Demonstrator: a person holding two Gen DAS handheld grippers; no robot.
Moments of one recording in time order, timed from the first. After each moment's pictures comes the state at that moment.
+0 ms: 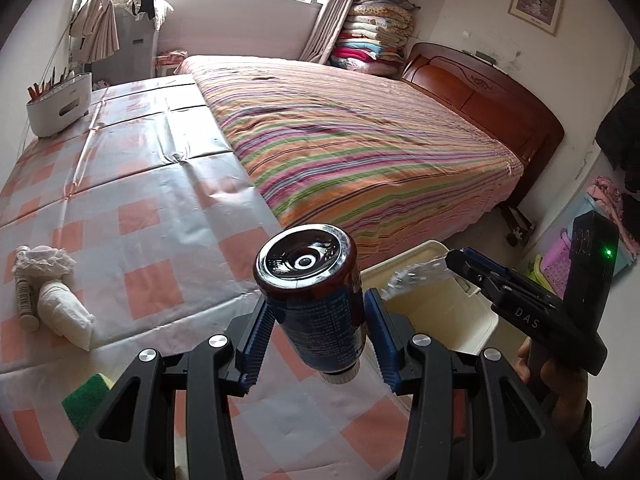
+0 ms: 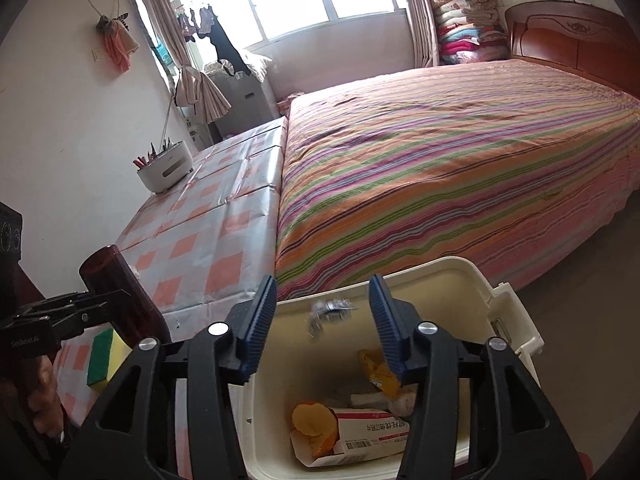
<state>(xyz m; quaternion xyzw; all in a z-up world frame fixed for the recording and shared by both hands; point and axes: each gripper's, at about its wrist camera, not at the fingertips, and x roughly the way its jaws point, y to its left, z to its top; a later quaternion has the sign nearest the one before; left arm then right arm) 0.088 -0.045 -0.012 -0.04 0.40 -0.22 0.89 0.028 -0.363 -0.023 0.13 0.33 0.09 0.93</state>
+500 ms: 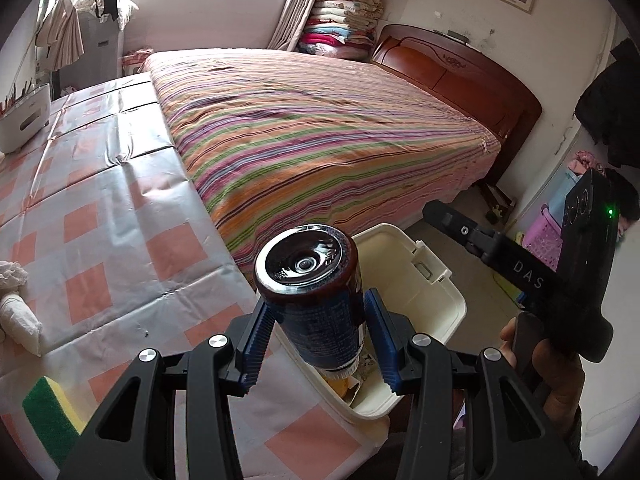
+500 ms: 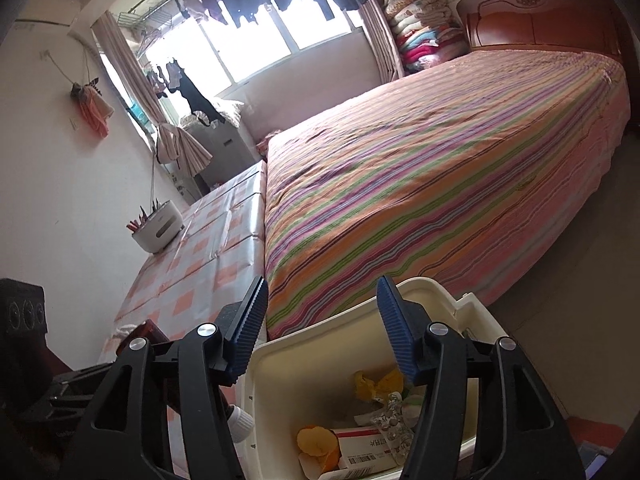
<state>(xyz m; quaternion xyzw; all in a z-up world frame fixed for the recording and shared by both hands) 0.081 -0.106 -0.017 -0.02 0.41 -0.27 0.87 0.012 -0.413 -0.006 0.23 0.27 0.05 0.93</state>
